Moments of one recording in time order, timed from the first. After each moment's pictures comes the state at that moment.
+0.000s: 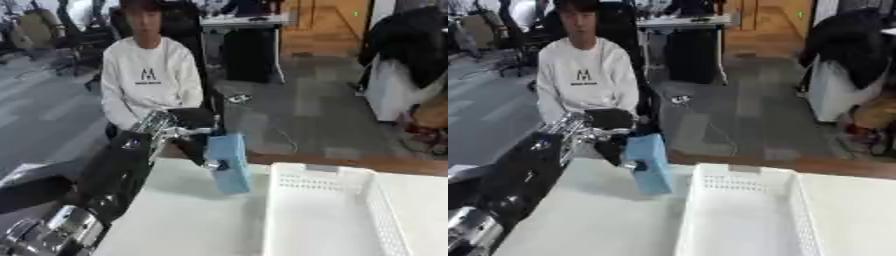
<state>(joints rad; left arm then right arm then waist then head) -1.12 0.57 -0.11 -0.64 -1.09 -0.82 -0.07 0.18 -0.38 0.05 -1.98 0.87 -0.91 -0.06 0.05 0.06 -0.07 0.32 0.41</state>
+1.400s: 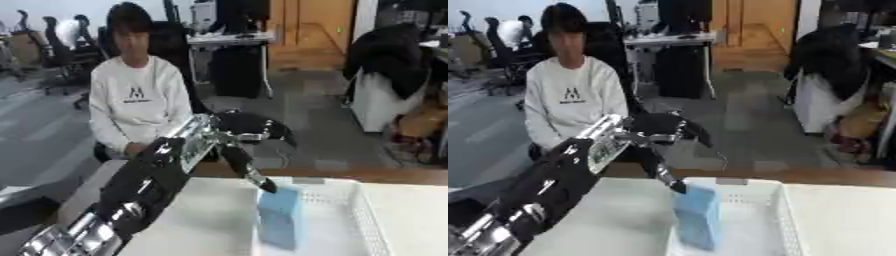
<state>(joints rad) -1.13 0.50 -0.31 -0.81 -0.70 -0.77 -0.33 0.15 -0.42 0.05 -1.98 0.80 -0.91 -0.04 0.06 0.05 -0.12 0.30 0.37</state>
